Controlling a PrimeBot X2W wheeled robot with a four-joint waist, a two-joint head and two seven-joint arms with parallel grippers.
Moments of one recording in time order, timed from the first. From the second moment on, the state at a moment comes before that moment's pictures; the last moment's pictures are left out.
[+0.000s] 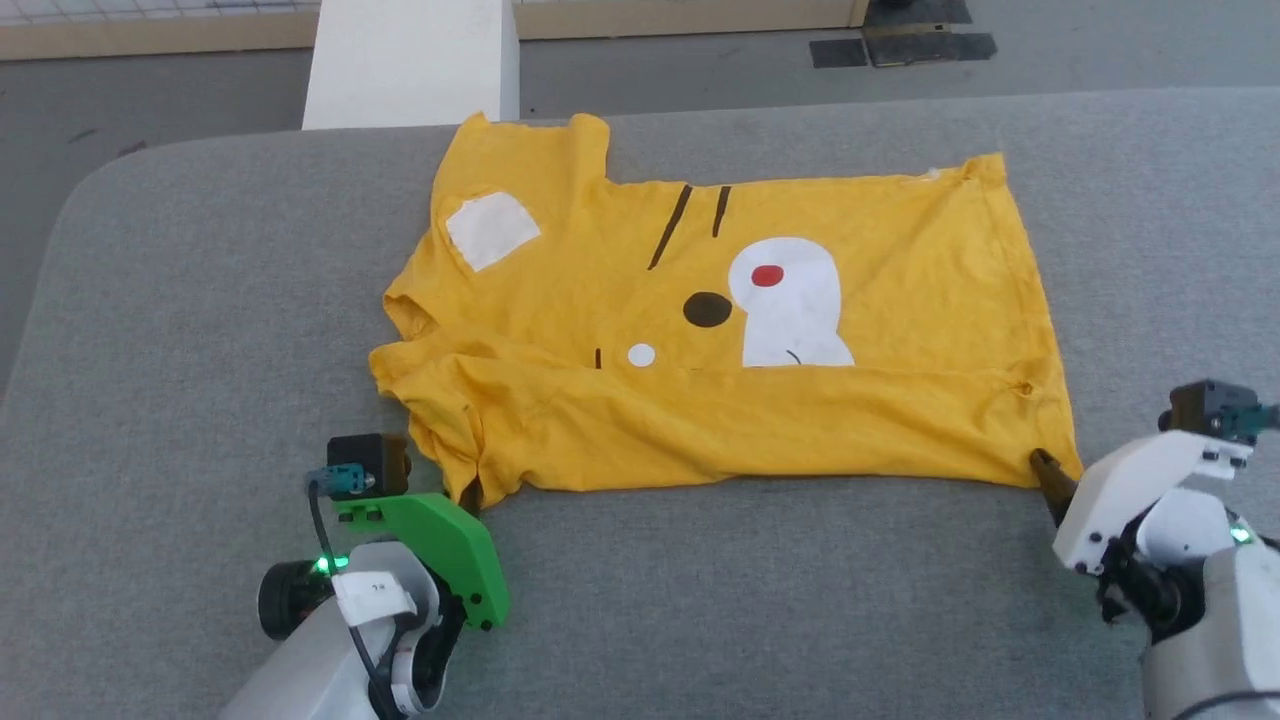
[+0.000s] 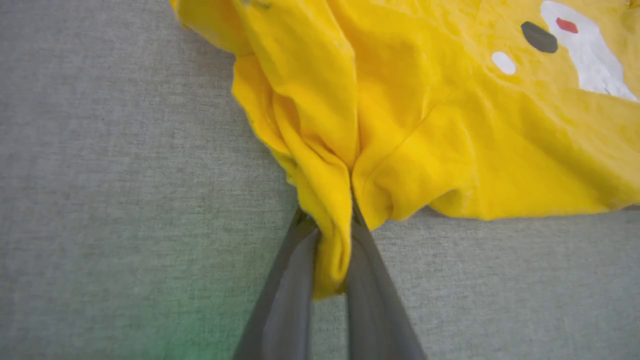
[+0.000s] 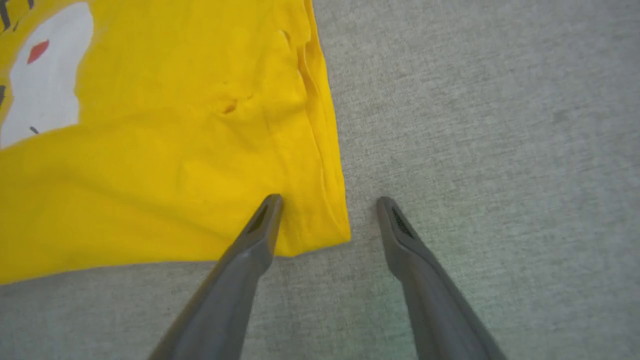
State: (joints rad) left arm -0.35 0.36 -0.63 0.36 -0.85 0.26 0.09; right arm -0.32 -0.05 -0.32 0.44 0.17 0.13 0.50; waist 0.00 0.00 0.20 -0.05
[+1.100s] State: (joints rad) left arm -0.08 0.55 -0.74 0.00 -0.79 0.41 0.21; right arm 0.01 -0.04 -0.46 0.11 0.23 0.13 0.73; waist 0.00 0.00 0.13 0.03
